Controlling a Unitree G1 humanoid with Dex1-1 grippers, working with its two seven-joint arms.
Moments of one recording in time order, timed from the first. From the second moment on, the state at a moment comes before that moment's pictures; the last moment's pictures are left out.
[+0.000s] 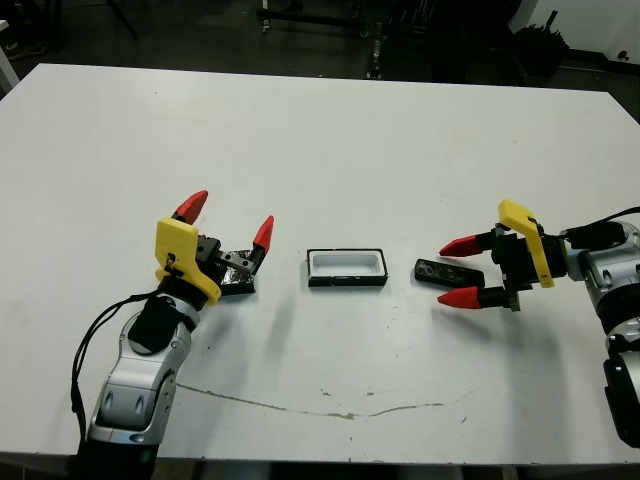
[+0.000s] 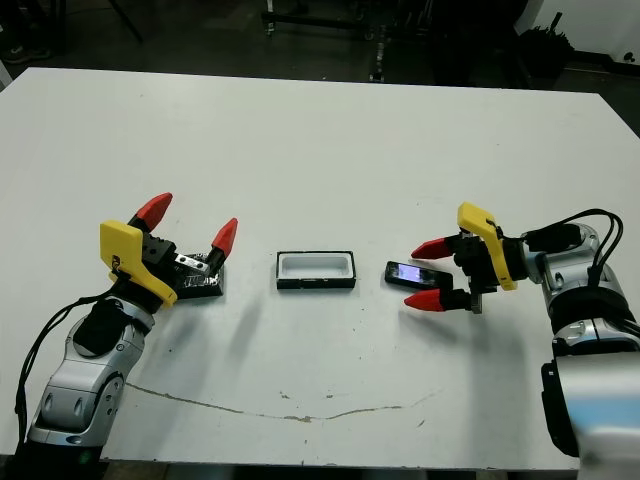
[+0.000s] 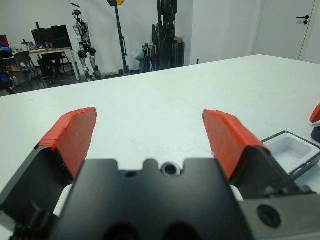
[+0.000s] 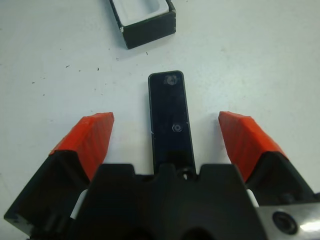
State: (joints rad) left arm -0.09 0.21 -0.02 -0.17 -0.14 0.10 -0.24; right arm -0.80 -0.64 0.15 1.12 -0.03 -0.16 1.50
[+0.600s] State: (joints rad) left arm -0.09 0.21 -0.02 -0.17 -0.15 0.10 -0.25; right arm -0.74 -0.63 0.15 1.00 -0.04 -0.04 1.37
